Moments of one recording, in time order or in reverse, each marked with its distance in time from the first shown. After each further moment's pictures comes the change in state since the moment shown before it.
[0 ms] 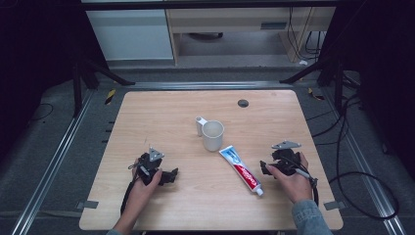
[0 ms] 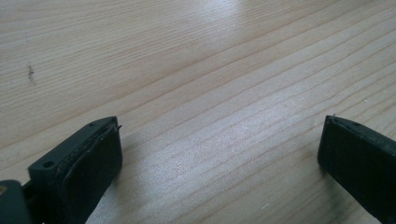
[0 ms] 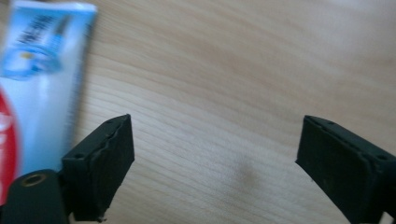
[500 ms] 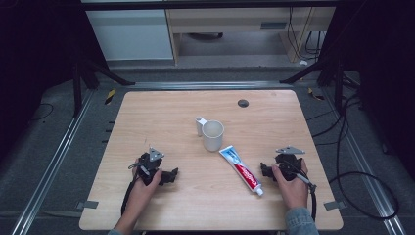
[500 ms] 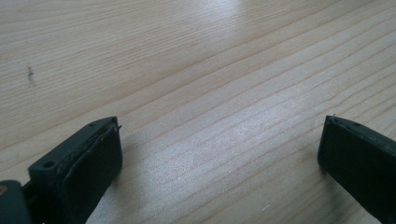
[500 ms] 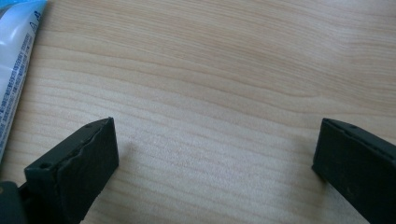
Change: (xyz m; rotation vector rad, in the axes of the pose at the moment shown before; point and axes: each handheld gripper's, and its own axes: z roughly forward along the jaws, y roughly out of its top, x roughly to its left) left arm 0.000 0.000 0.000 0.001 -0.001 0.001; right arm -0.015 -0.034 0.036 -0.059 0.001 0.133
